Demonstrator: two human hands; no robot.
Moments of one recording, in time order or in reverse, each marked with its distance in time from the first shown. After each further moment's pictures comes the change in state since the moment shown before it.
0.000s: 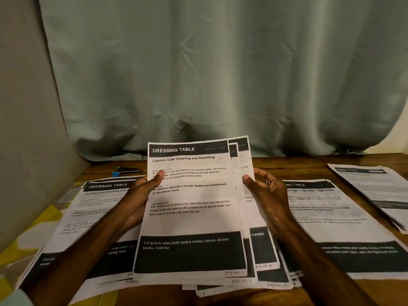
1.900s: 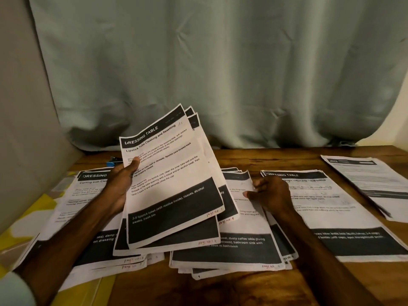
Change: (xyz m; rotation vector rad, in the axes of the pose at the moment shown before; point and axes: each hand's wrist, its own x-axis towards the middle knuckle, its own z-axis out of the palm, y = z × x) left_hand 0.020 0.003 -0.031 -0.050 0.293 0.050; right_hand 0.021 0.023 -0.044 -0.893 0.030 0.054
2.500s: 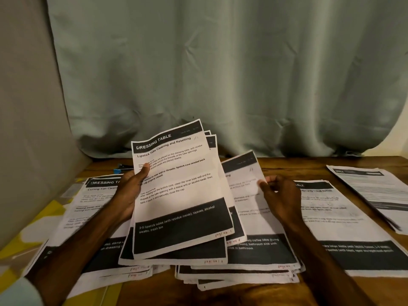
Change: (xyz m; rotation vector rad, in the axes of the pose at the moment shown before) left_hand -0.009 0.002 0.004 0.039 -0.086 0.074; right_hand -0.001 -0.011 -0.002 0.134 0.250 -0.178
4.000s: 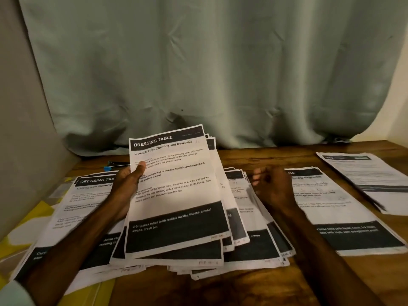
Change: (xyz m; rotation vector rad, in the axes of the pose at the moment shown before) left_hand -0.005 -0.008 0.011 0.154 0.033 0.073; right_hand 0.005 0.010 -0.004 -0.024 -0.121 0.089
